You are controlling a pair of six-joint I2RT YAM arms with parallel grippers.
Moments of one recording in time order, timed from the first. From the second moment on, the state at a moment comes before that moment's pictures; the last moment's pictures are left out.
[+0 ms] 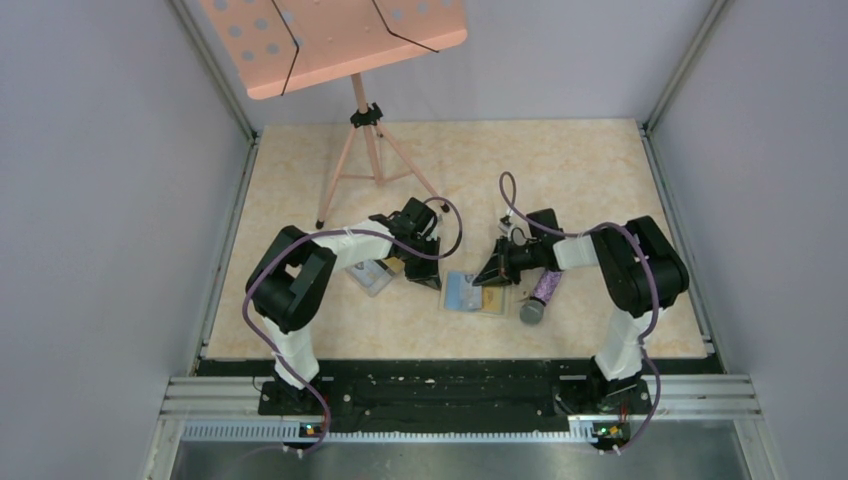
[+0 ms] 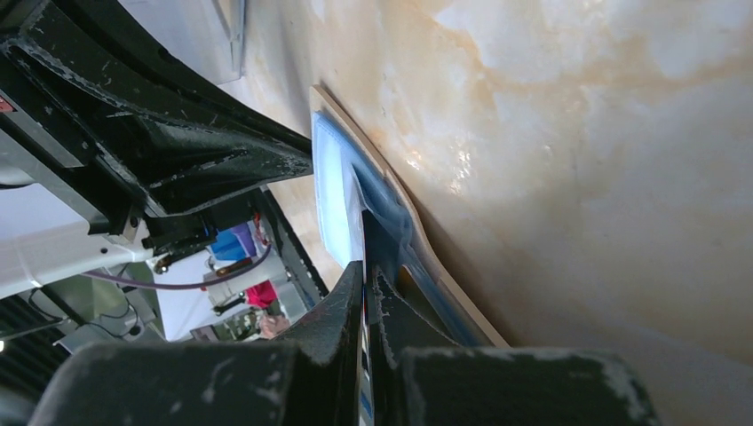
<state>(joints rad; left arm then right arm) -0.64 1.85 1.12 -0.43 0.33 -0.55 0.31 1.84 0.75 0.12 -0.93 0.63</state>
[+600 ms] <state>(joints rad) -0.65 1.85 1.12 -0.44 0.35 -0.56 0.41 1.80 0.94 -0.25 -0.71 0.53</state>
